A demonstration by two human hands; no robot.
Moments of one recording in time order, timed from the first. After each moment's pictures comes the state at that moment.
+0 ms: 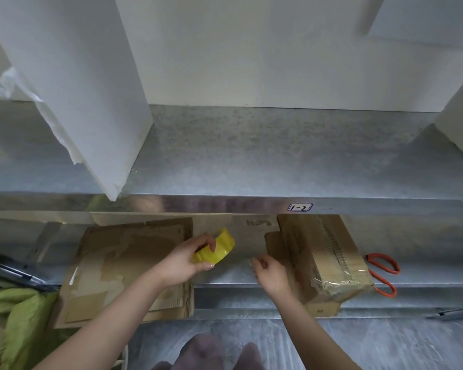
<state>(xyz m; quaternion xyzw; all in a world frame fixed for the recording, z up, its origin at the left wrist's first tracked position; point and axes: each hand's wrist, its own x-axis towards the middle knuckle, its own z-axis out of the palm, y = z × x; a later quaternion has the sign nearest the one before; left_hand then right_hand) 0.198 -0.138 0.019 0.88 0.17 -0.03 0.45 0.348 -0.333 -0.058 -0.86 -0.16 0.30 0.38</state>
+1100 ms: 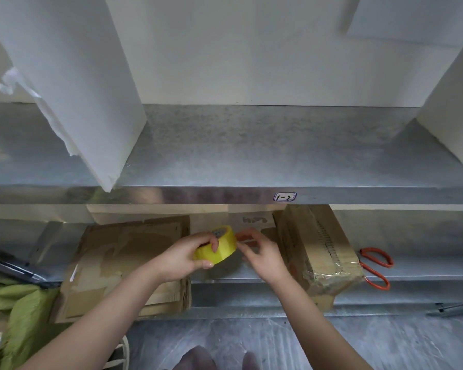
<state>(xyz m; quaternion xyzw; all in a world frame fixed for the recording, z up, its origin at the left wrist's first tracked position) 0.198 -0.152 0.043 0.90 0.12 -0.04 0.43 0.347 -0.326 0.003 -0.75 -0.33 0.24 0.53</state>
